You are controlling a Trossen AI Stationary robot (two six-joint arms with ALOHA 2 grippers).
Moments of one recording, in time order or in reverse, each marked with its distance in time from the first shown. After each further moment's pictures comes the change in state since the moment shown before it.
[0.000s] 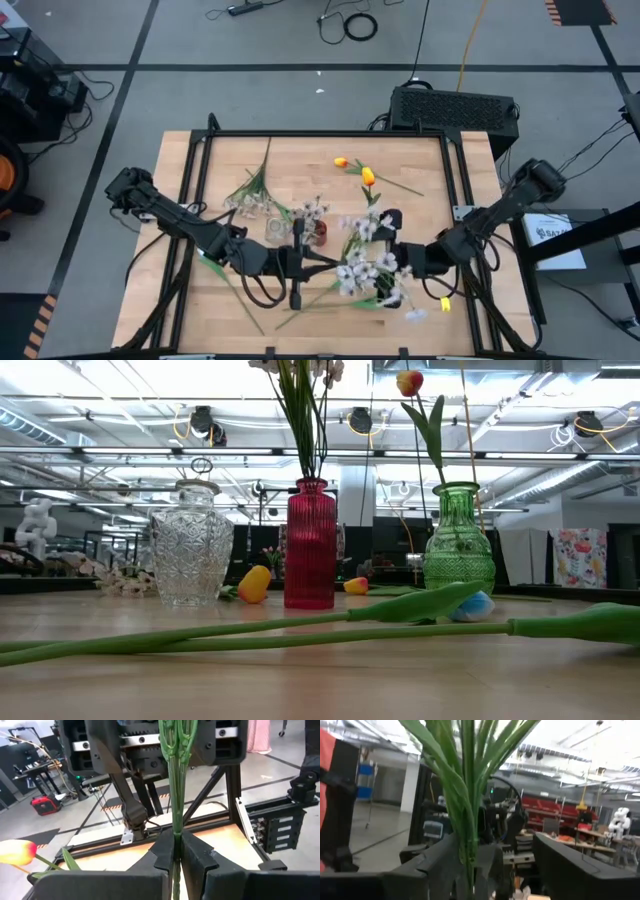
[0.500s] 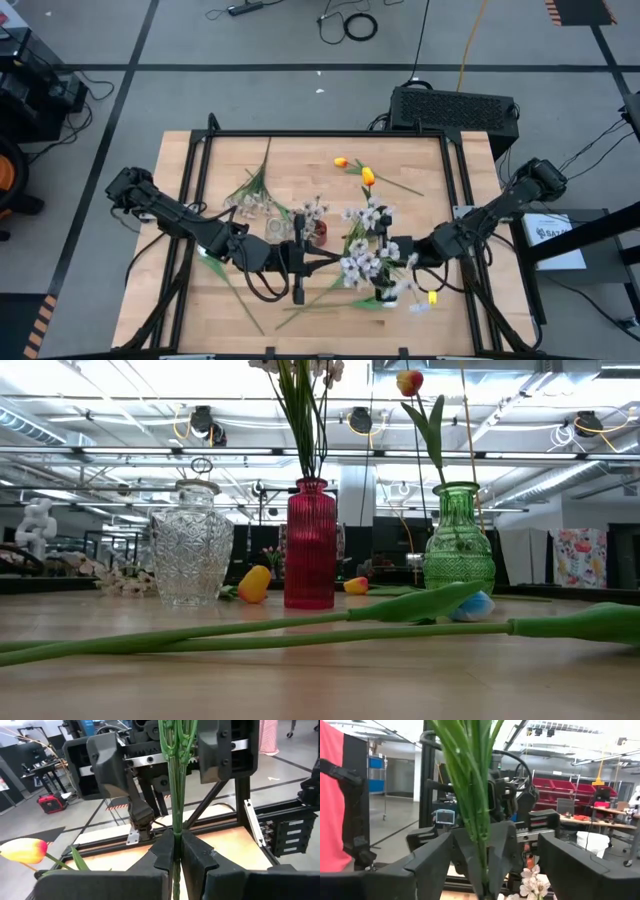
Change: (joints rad) left arm 0.017 0.000 0.001 0.012 -0.006 0.000; right arm -0.062 -0.008 0.000 -0.118 -0.083 0.165
